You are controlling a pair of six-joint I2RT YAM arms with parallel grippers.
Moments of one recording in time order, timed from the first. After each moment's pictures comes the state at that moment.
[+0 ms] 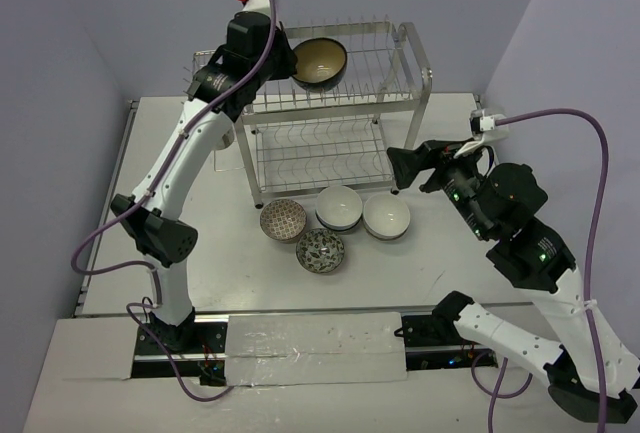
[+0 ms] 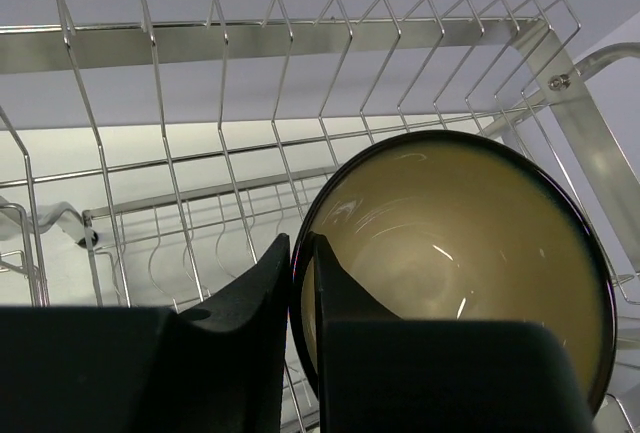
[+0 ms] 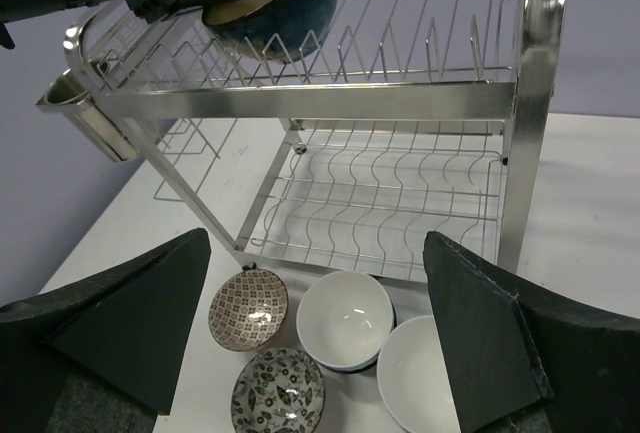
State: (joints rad) left arm -0.54 1.93 2.31 -0.67 -0.19 -0.42; right arm 0.66 0.75 1.21 -0.48 0.28 0.28
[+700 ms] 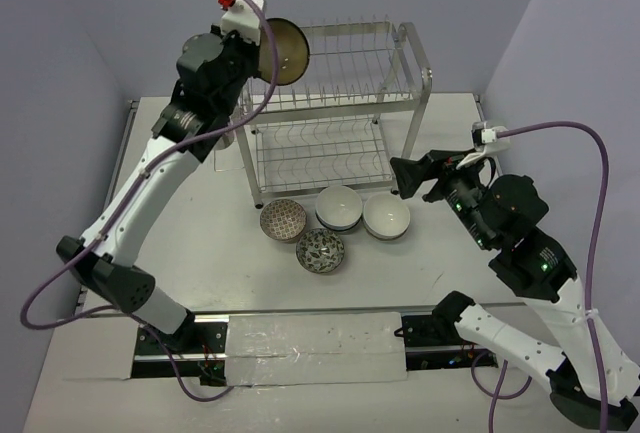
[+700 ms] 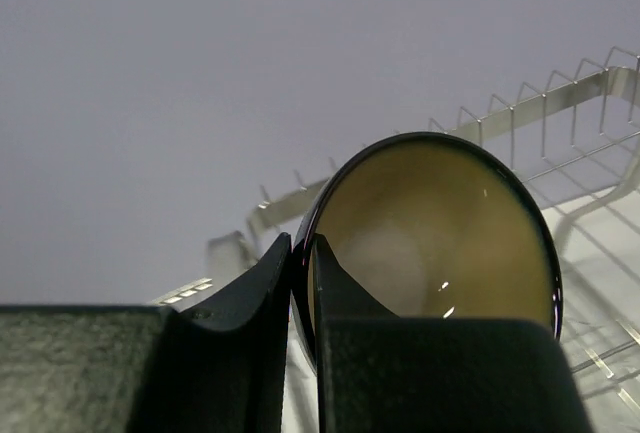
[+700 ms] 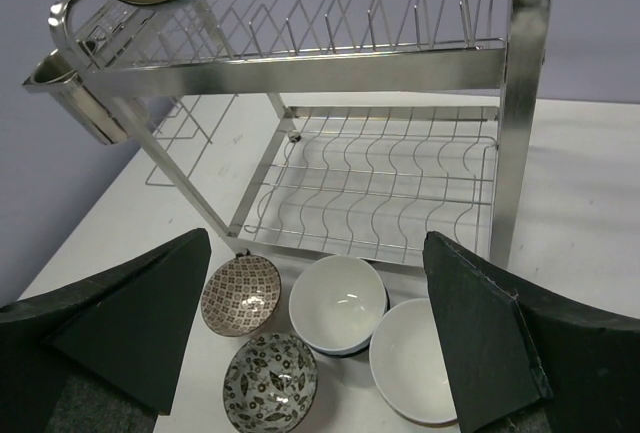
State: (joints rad) left arm -0.55 1.58 1.84 -0.18 -0.31 0.19; right arm 0.66 0.68 1.14 -0.49 0.28 0.28
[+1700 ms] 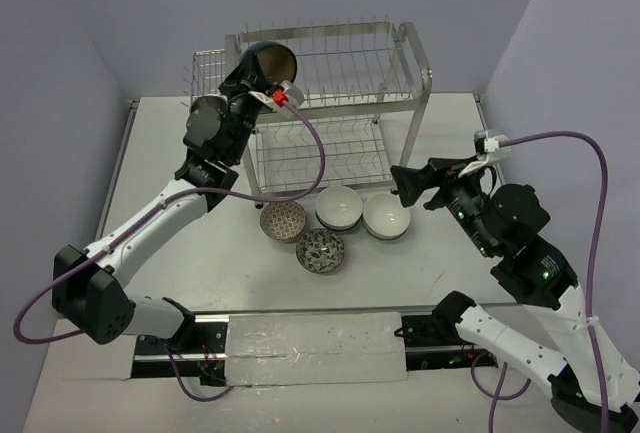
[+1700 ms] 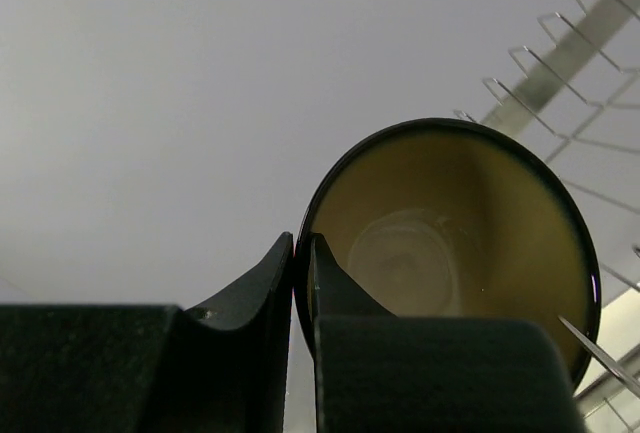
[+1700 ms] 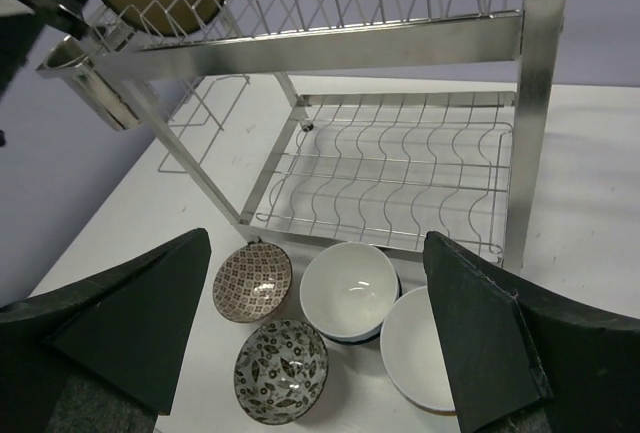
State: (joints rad) left arm -0.59 1.37 1.21 0.58 -0.18 1.03; right arm 0.66 0.64 1.09 -0.49 0.25 0.31
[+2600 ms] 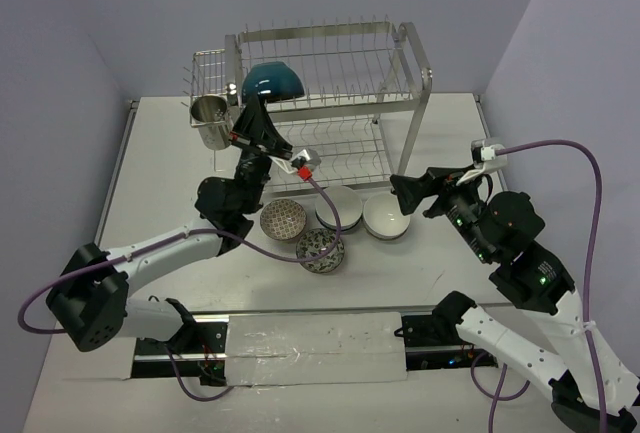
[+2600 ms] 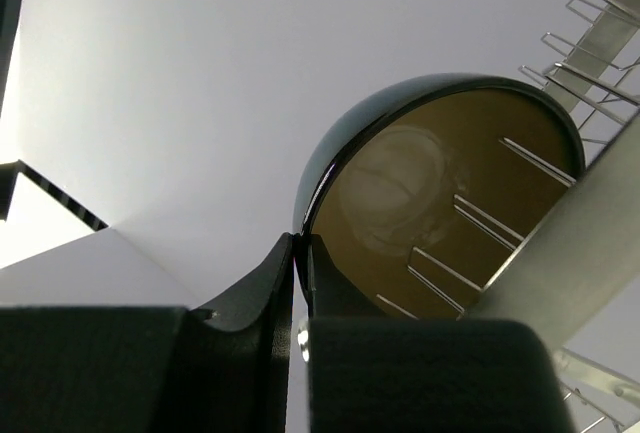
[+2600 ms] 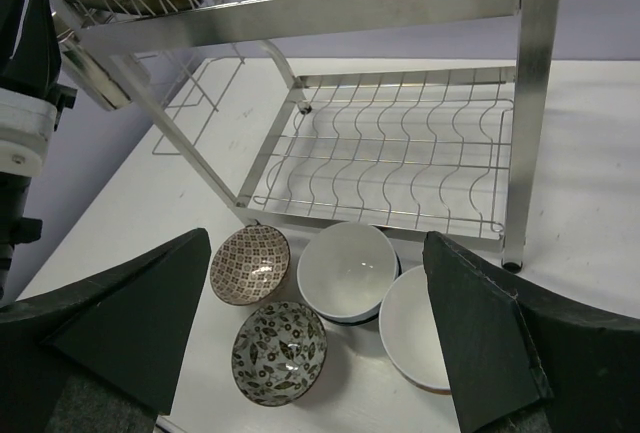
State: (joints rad) left arm -0.78 1.33 0.80 1.17 -0.29 1.49; right arm 0.66 0.58 1.02 -0.50 0.25 0.33
